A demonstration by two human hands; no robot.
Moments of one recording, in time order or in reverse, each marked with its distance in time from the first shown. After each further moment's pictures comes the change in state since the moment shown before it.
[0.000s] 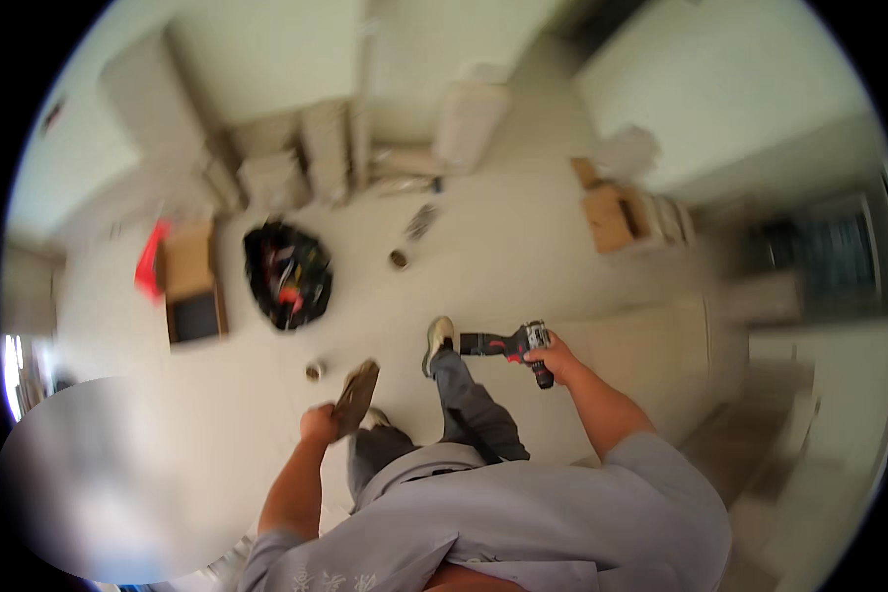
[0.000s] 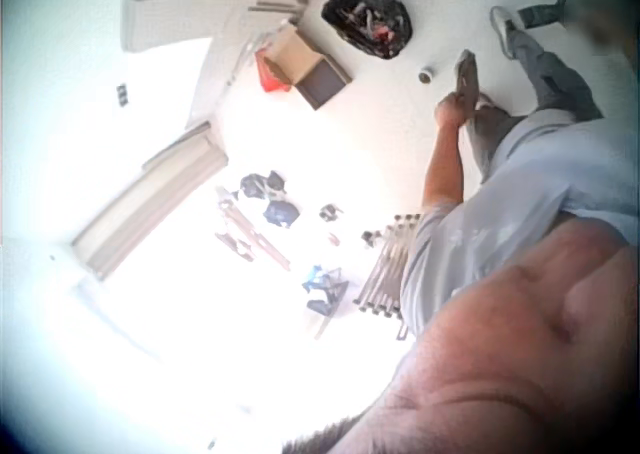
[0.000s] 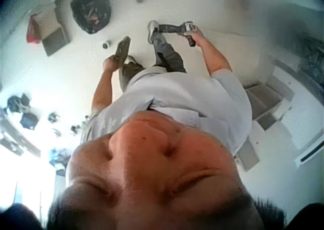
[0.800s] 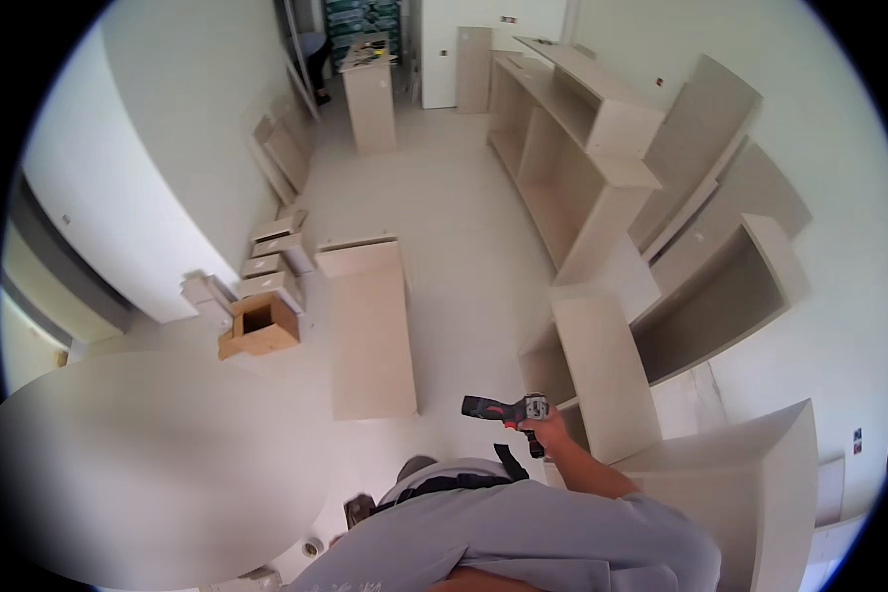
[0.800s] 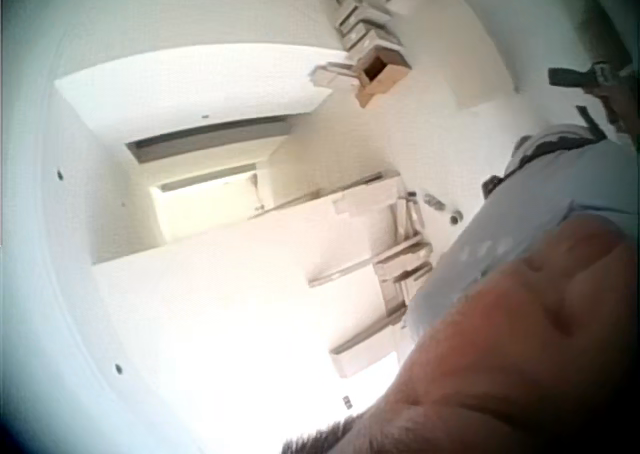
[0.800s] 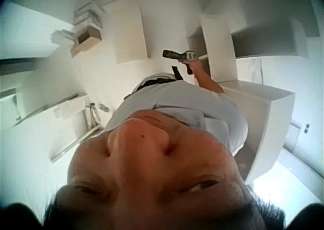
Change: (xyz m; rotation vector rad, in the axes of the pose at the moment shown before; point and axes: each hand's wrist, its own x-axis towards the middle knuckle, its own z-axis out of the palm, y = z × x) left_hand 0.120 0.471 0.126 0.402 -0.385 0.733; right_hand -0.316 0.431 -0.273 1.116 1.253 -0.145
